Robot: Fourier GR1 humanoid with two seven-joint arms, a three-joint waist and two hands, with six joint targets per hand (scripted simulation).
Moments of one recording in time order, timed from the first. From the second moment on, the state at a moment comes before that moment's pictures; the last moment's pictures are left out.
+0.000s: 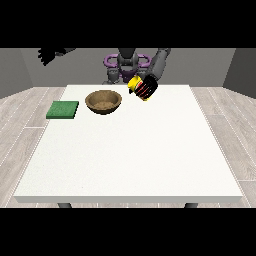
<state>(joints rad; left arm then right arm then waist) -0.59 0.09 -0.16 -0.66 -0.45 0.71 -0.32 -0.08 -0.38 -0.36 -1.35 -0.41 0.46 -0.14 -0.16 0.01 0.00</state>
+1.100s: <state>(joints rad) -0.90 0.01 -0.65 -0.51 -1.14 0.43 0.58 -0.16 -0.38 -0.35 -1.13 -0.35 0.43 -0.12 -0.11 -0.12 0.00</state>
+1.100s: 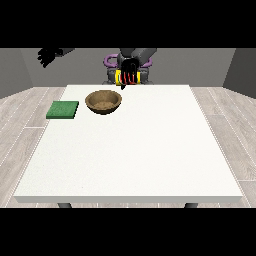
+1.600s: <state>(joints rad) -0.94 0.00 -0.78 -0.71 -1.20 0.11 0.66 -0.20 -0.38 -0.35 -1.07 -0.34 0.44 -0.14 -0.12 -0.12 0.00</state>
